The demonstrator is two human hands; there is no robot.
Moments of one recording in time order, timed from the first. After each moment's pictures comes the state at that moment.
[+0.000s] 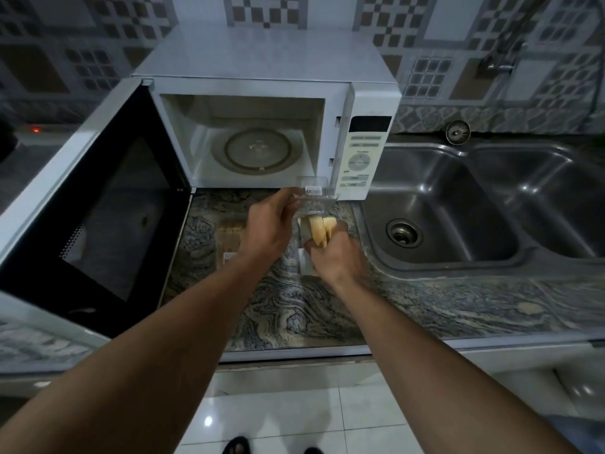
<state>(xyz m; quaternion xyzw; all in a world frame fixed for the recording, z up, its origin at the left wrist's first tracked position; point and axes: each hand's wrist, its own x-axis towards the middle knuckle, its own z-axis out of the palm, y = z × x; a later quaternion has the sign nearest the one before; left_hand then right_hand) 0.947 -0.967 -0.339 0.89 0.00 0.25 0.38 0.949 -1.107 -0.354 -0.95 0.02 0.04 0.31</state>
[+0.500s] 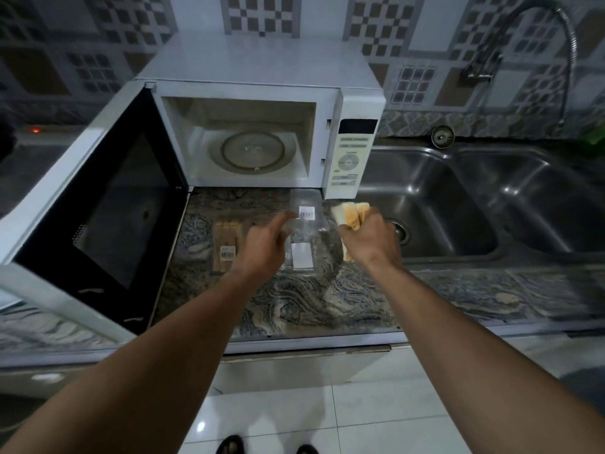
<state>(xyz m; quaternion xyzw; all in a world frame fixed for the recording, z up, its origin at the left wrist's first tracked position) 0.905 -0.974 -0.358 0.94 0.02 0.11 0.33 0.948 -1.169 -0.308 -0.94 0.04 0.02 0.33</state>
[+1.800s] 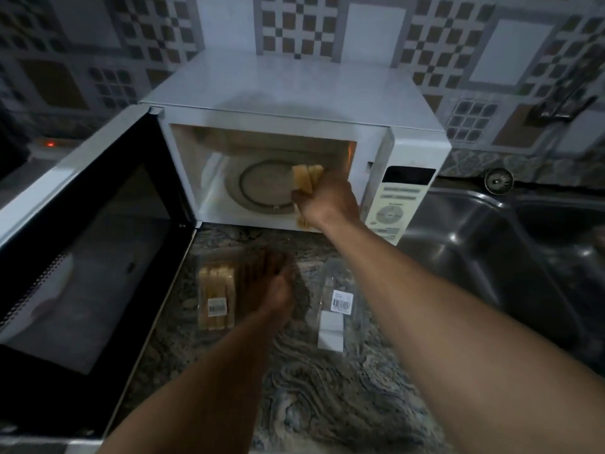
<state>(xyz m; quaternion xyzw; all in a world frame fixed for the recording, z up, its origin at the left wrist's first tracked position) 1.008 -0.940 -0.449 0.96 0.20 0.00 0.20 1.099 -1.024 -0.277 -0.93 -0.12 0.03 0.34</state>
